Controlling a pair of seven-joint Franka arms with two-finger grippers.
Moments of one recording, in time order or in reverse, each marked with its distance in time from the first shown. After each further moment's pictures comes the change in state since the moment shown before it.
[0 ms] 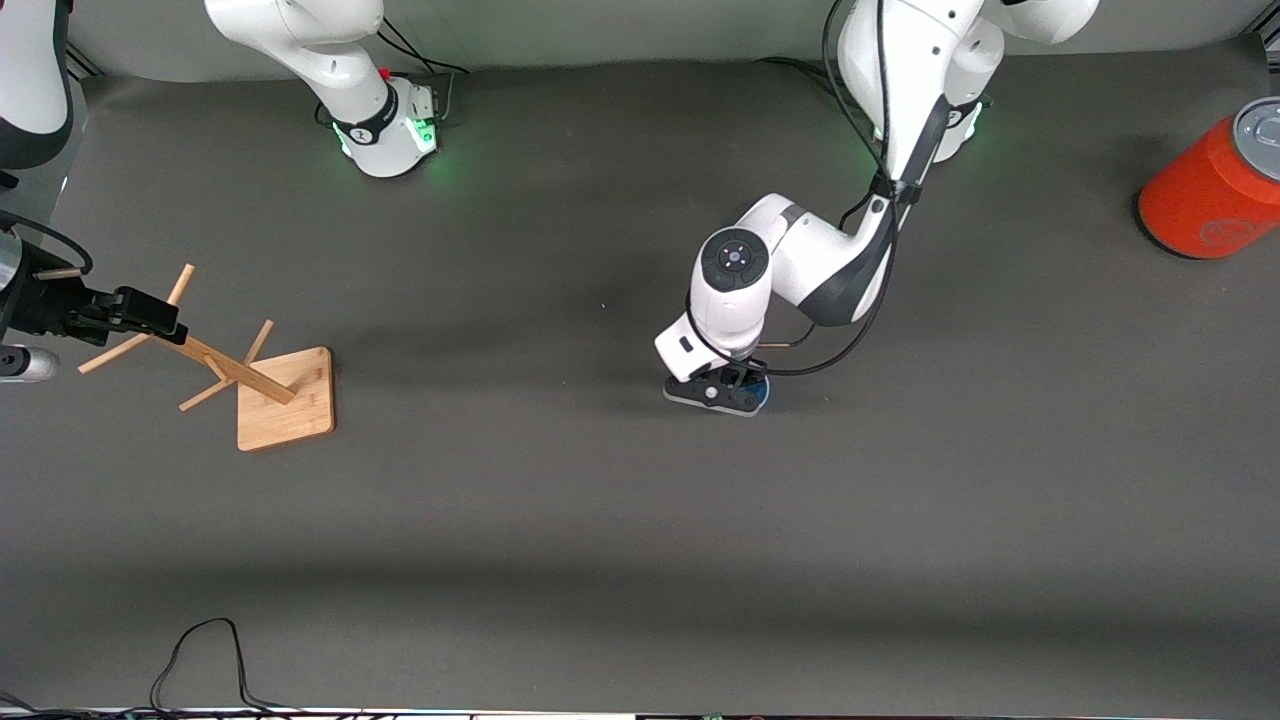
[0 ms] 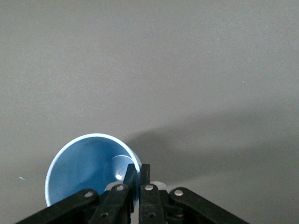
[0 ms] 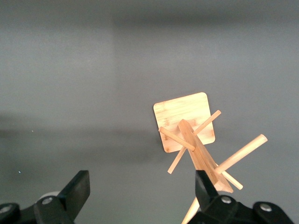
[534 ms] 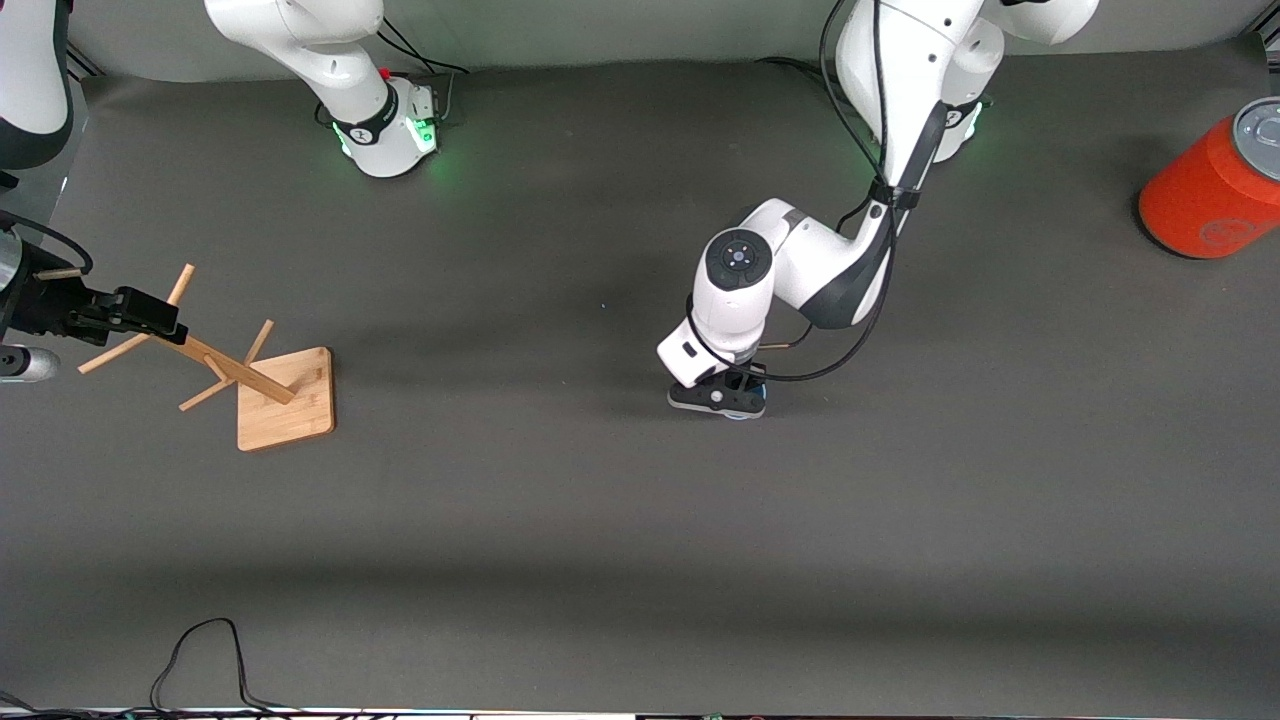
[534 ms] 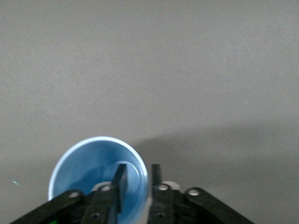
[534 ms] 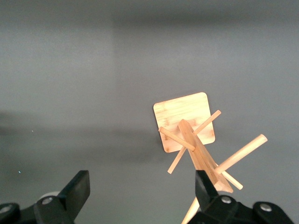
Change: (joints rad) left arm 0.003 -0.004 0.016 -0.016 0.002 0.038 -0.056; right arm 0.000 0.000 0.000 0.000 0.000 0.000 0.000
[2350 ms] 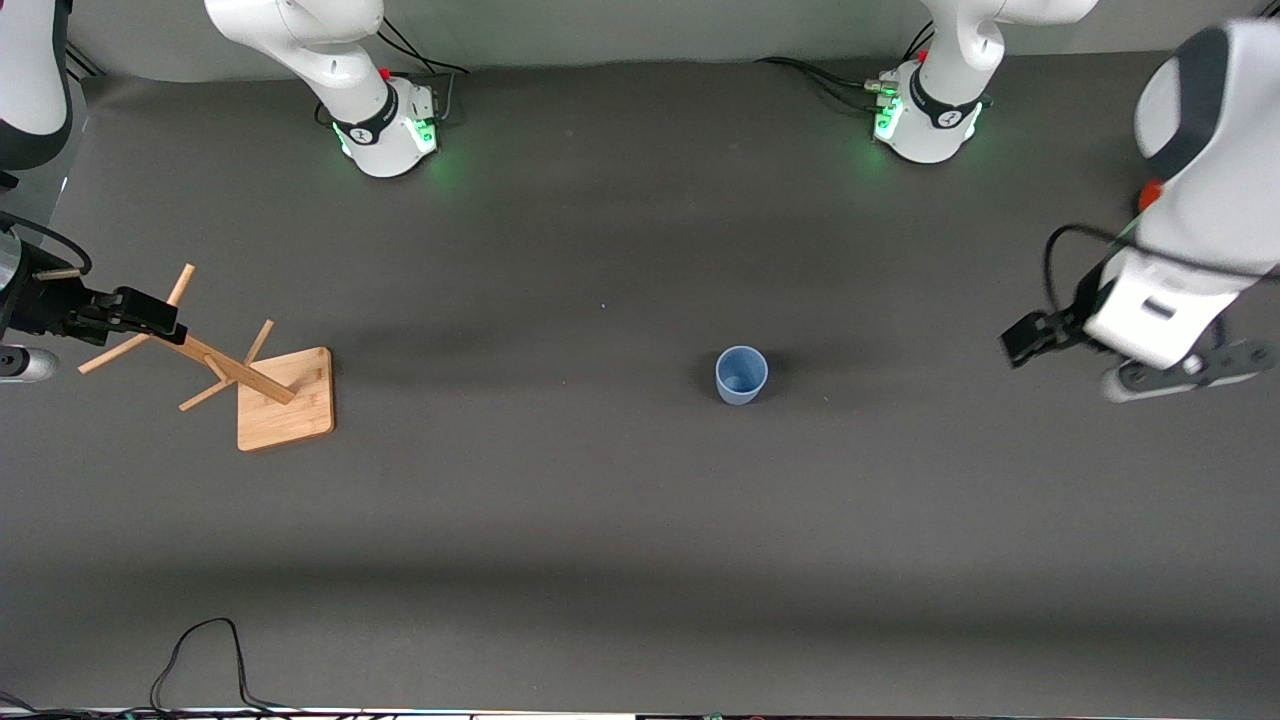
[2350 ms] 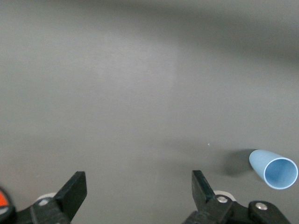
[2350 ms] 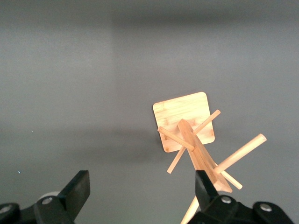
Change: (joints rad) left arm 0.485 -0.530 0.035 0.057 0.052 -0.632 0.242; right arm -0.001 0.000 -0.001 -0.001 0.000 0.000 0.000
